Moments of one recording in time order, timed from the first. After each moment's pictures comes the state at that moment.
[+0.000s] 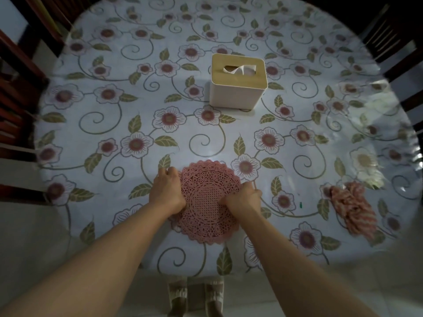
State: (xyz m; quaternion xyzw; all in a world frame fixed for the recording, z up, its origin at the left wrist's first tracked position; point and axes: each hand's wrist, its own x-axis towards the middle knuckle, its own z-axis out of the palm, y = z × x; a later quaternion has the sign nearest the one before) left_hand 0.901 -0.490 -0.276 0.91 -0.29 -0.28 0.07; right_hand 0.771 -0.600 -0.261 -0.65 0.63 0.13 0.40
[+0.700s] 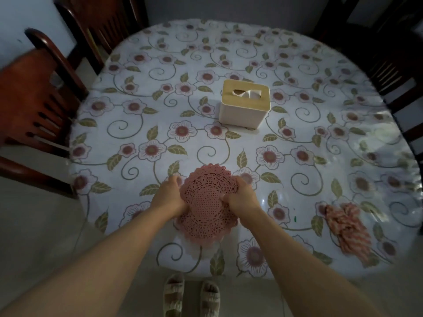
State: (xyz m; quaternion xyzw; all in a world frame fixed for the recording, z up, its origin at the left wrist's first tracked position) left_hand 0.878 -0.472 -0.233 0.91 -0.18 -0.32 0.20; right_hand 0.766 -0.603 -0.211 -0.70 0.46 0.03 0.55
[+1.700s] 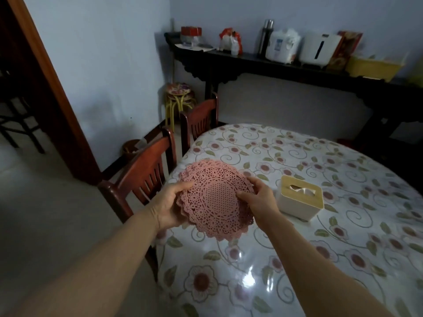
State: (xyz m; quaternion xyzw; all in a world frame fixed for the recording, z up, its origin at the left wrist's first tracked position) left_hand 0.978 -0.341 -0.049 0.48 0.04 -0.43 0.76; right_hand 0.910 -0.537 -0.066 -0.71 0.28 -0.10 0.64
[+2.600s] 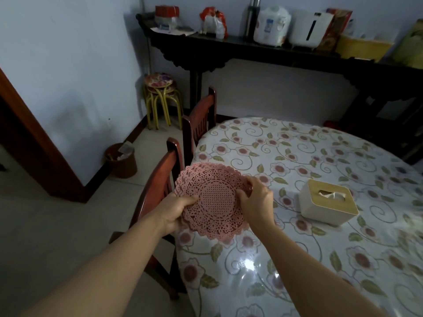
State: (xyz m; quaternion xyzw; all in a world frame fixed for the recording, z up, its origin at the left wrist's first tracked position) left_hand 1.144 -0.304 -0.074 0.58 0.00 -0.43 0.70; right_hand 1.059 -0.469 -0.090 -0.86 0.33 -0.20 0.32
